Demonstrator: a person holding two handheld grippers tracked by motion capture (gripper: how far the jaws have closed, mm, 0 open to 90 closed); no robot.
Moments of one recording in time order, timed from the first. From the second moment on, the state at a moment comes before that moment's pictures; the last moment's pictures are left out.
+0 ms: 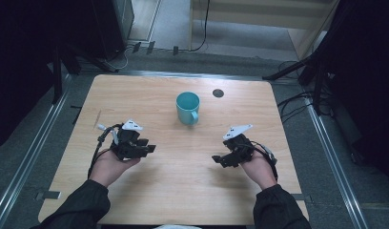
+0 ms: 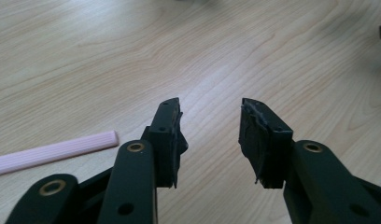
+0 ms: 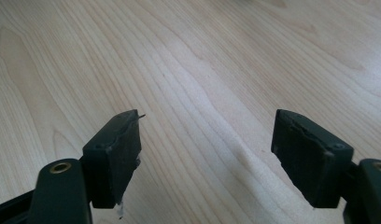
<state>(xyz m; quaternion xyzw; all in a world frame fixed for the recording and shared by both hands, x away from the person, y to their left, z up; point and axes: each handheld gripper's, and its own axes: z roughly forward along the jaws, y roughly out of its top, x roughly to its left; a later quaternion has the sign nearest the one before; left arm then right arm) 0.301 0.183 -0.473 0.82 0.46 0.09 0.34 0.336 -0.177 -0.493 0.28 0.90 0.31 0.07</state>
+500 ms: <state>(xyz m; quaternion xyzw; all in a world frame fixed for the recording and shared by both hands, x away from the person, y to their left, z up) 0.314 0.191 -0.481 0.83 0.48 0.04 0.28 0.337 -0.179 -0.487 0.28 0.89 0.34 0.08</state>
